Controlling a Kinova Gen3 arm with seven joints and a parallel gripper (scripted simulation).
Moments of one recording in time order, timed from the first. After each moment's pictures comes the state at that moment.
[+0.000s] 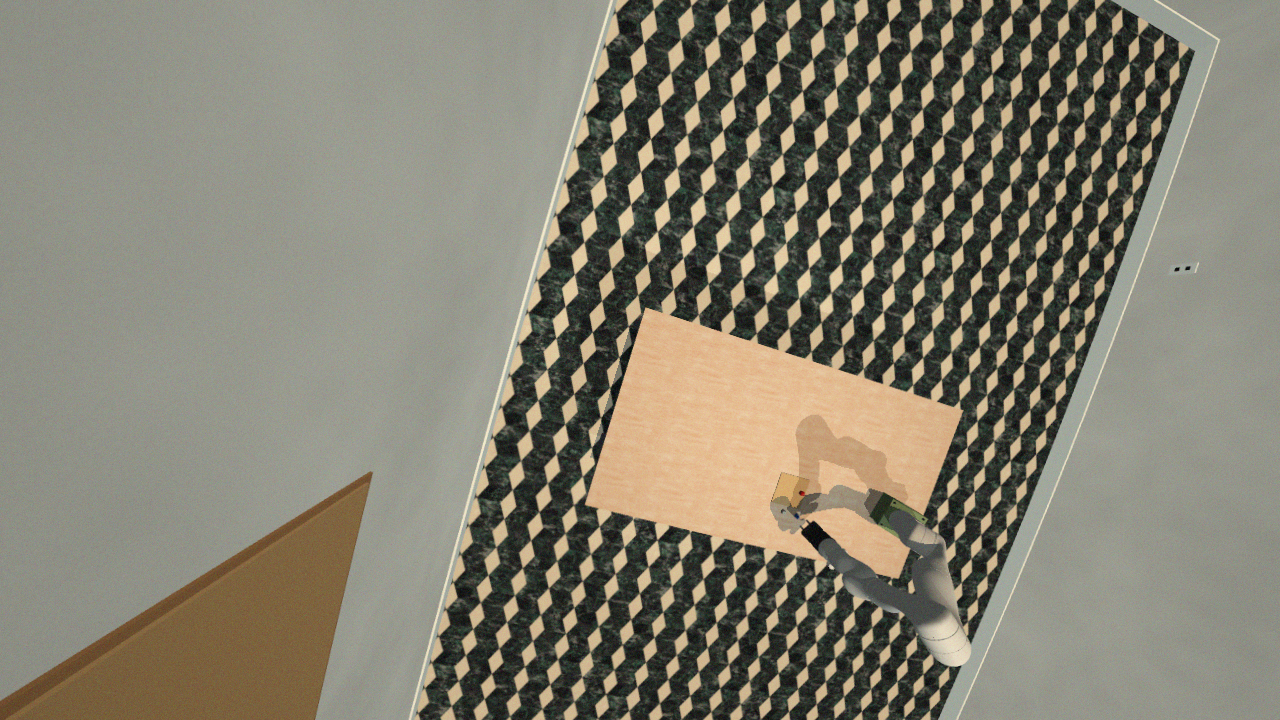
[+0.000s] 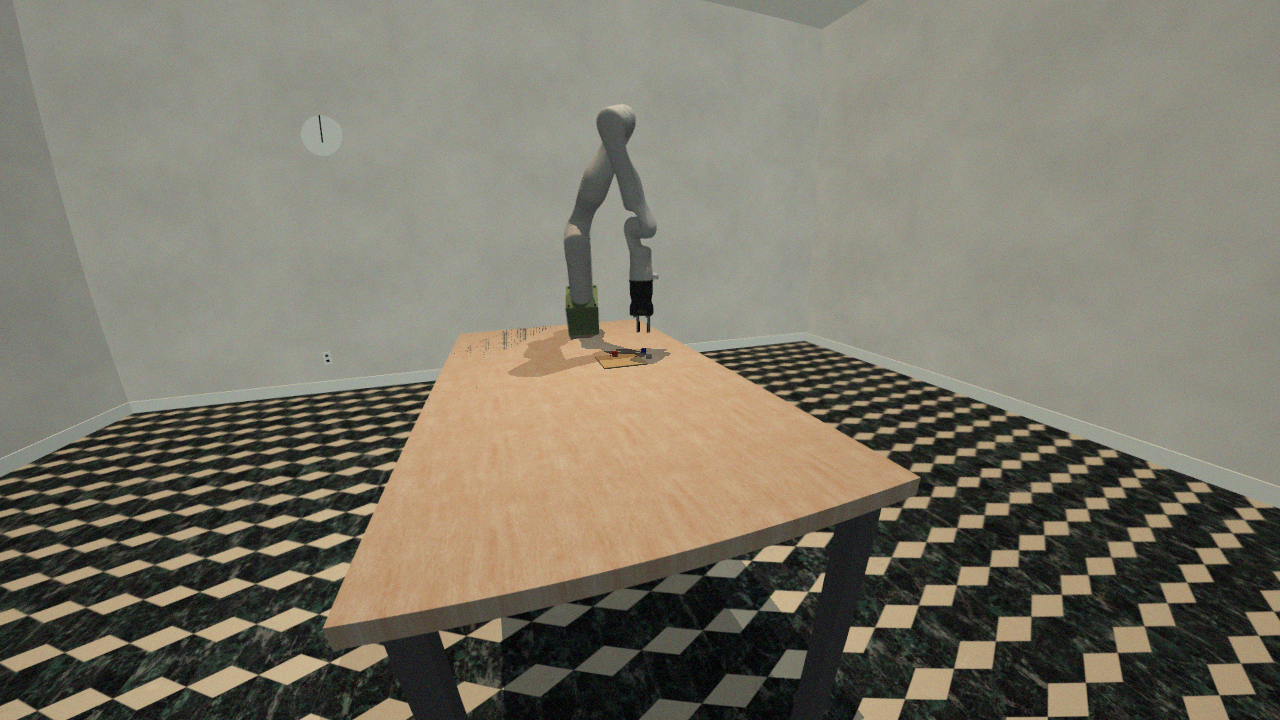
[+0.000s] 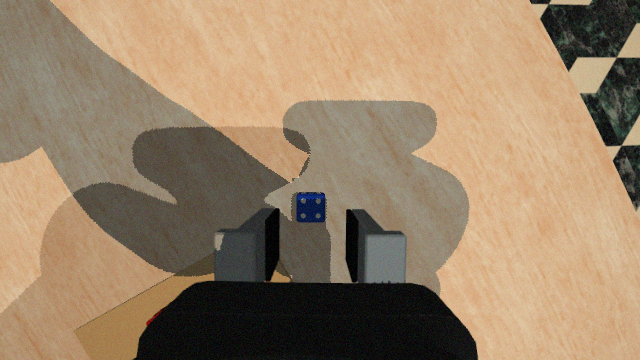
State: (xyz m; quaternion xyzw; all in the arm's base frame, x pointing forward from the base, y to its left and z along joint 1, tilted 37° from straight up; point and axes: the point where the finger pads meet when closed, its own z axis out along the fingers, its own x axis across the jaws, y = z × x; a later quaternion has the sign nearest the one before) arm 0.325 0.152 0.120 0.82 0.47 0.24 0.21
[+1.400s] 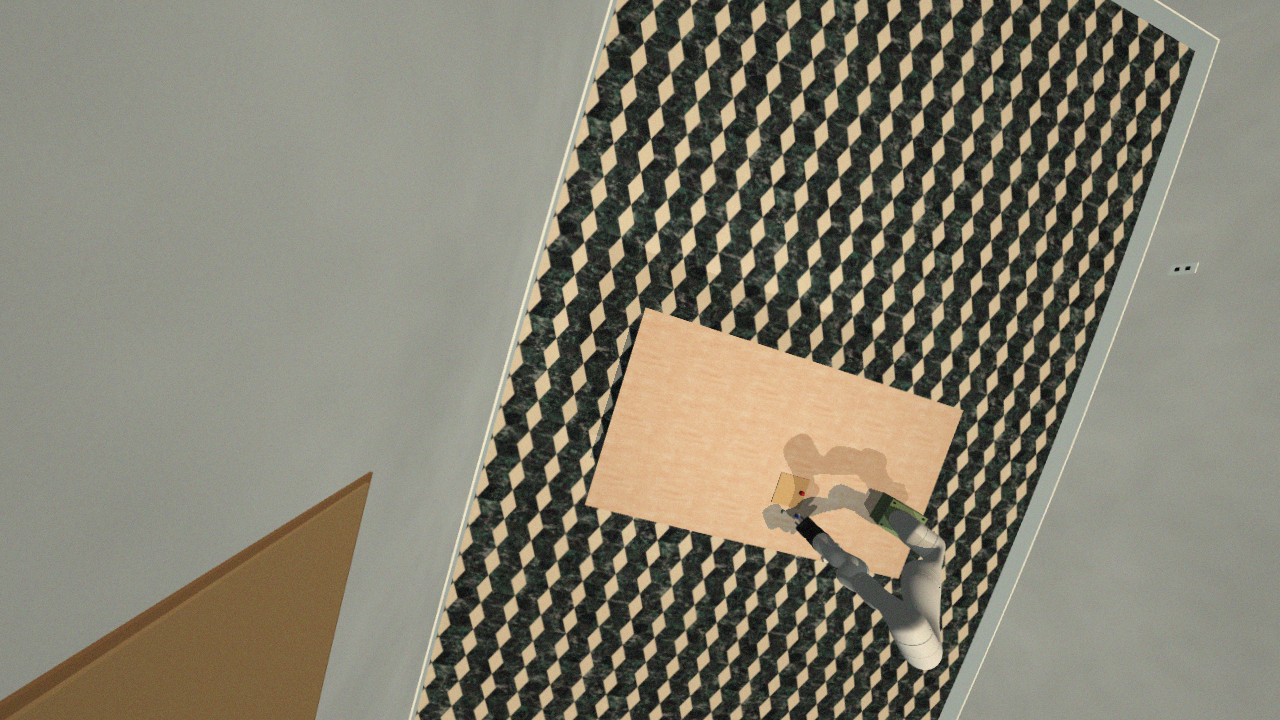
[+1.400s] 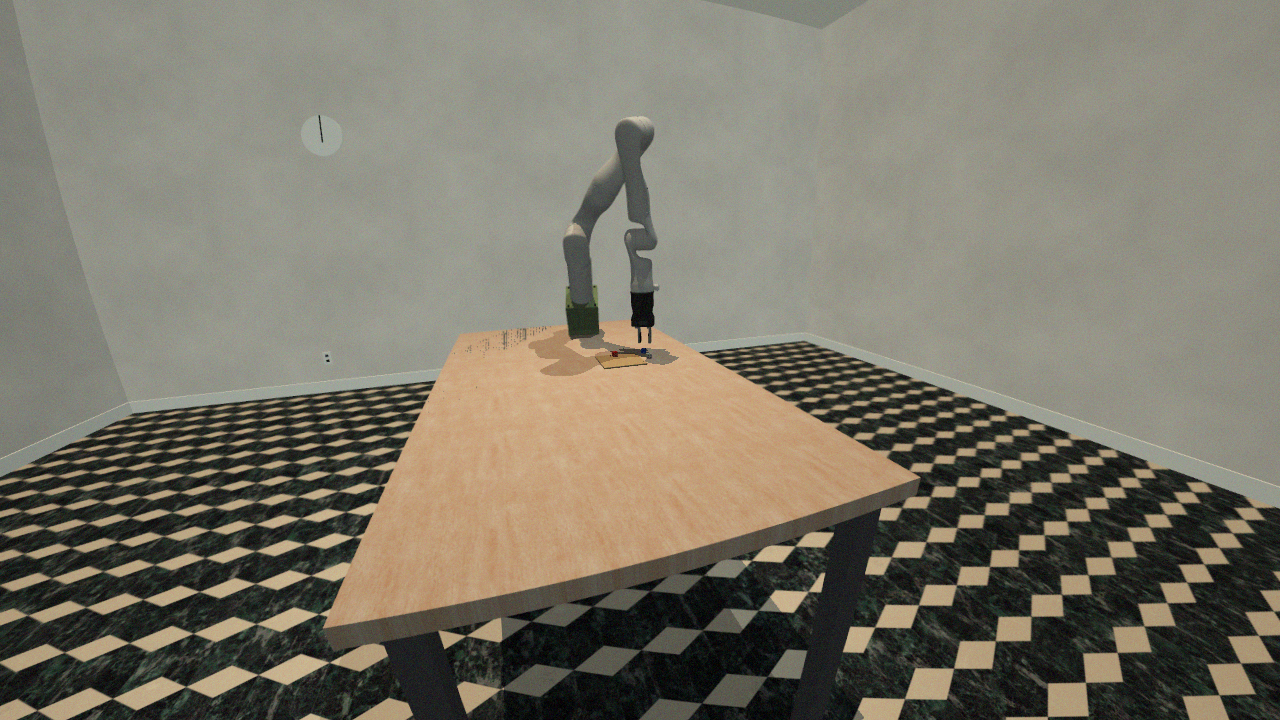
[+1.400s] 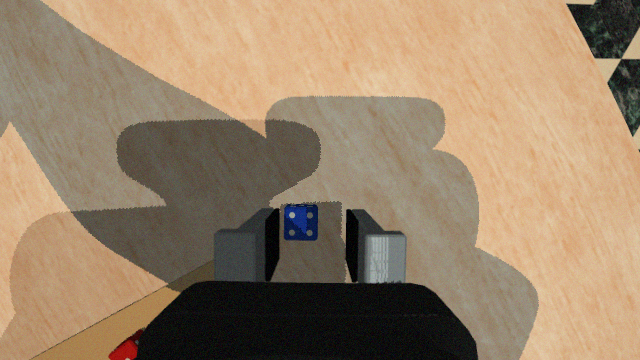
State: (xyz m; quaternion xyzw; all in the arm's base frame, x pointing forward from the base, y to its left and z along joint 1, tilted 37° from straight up) arm 0.347 0.152 0.088 0.82 0.48 0.24 0.21
